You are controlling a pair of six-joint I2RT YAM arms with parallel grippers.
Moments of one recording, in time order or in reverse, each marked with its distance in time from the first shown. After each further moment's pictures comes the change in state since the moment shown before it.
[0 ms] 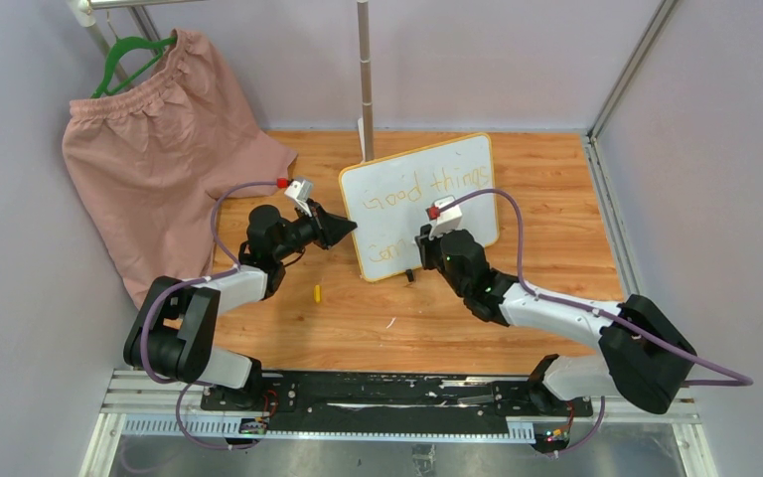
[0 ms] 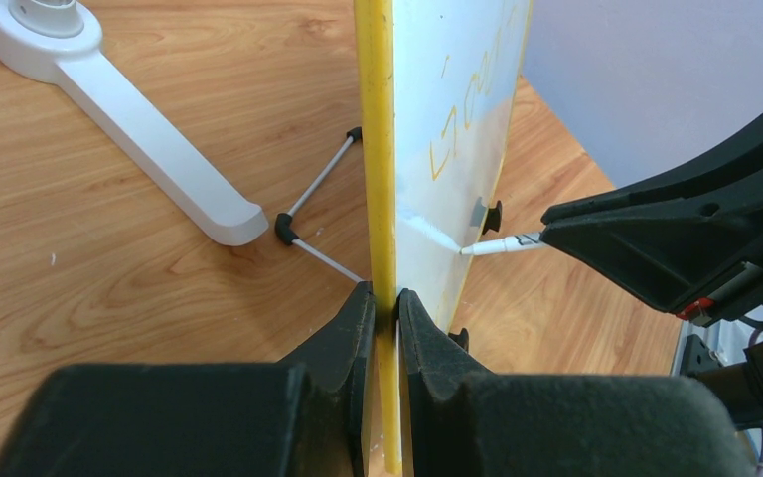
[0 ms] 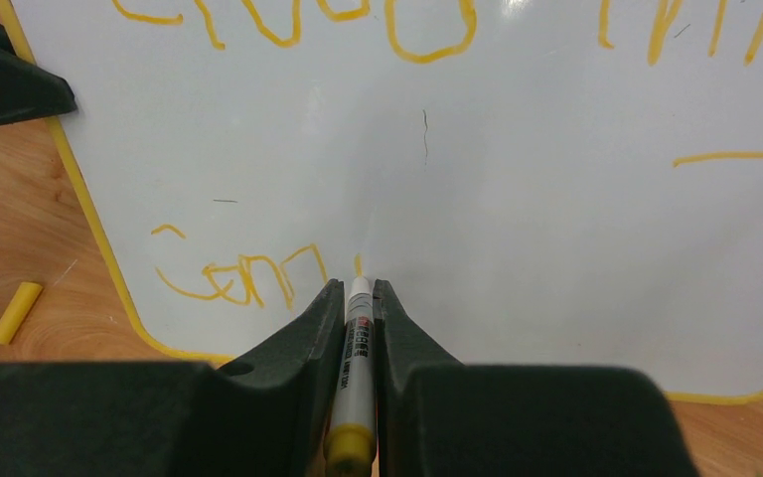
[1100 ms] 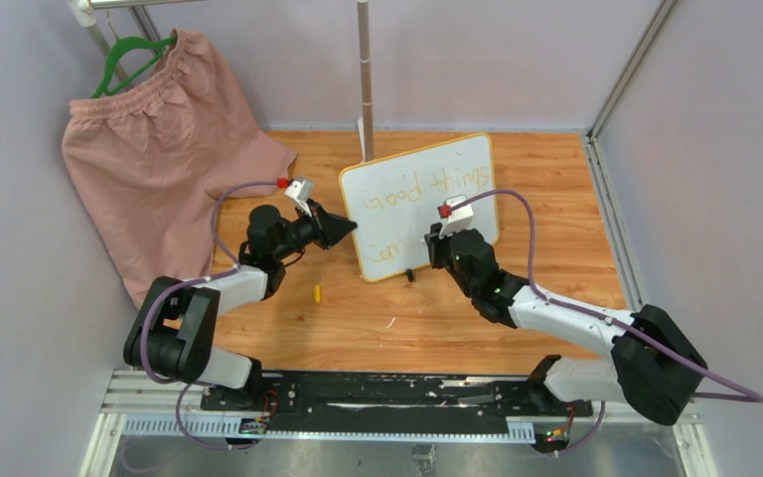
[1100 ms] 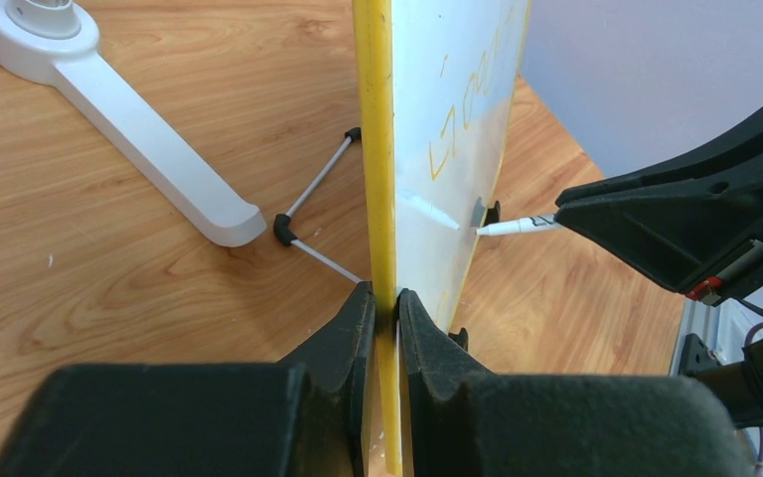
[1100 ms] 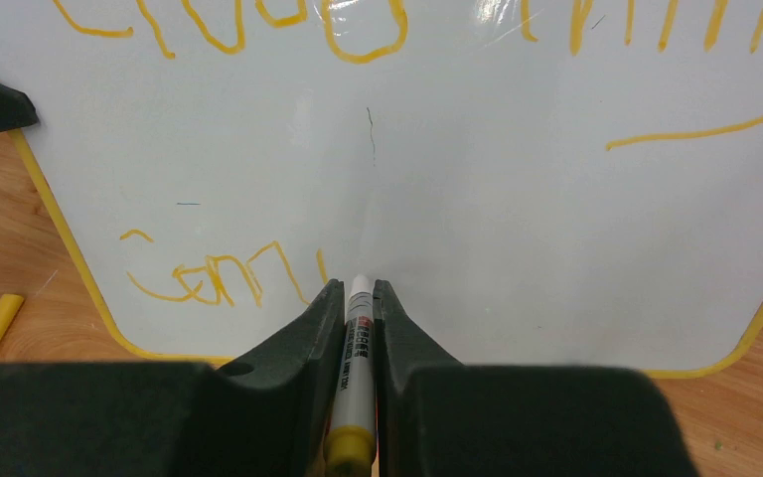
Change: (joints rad) left arm -0.001 0.000 0.000 0.001 0.001 0.000; right arm -0.033 -0.073 -0.032 -0.041 0.008 0.018
